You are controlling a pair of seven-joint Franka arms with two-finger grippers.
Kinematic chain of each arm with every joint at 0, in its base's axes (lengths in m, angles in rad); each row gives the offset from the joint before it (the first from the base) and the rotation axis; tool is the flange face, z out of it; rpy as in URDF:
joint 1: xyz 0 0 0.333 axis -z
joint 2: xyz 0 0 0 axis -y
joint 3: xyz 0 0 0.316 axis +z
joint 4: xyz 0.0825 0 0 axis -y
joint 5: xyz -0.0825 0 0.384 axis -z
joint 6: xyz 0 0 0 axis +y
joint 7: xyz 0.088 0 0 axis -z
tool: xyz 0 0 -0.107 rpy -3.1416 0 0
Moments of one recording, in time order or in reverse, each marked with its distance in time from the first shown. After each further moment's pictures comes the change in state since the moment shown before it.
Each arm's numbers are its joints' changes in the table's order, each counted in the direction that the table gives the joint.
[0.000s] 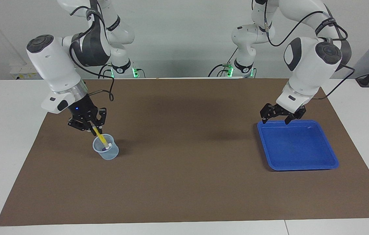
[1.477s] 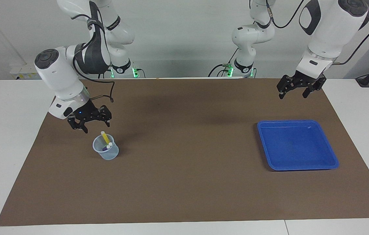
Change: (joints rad) left arm -0.066 0.162 0.010 -0.019 -0.002 0.153 0.010; right arm 0.023 0.036 0.001 -0.136 0.014 -0.008 0.000
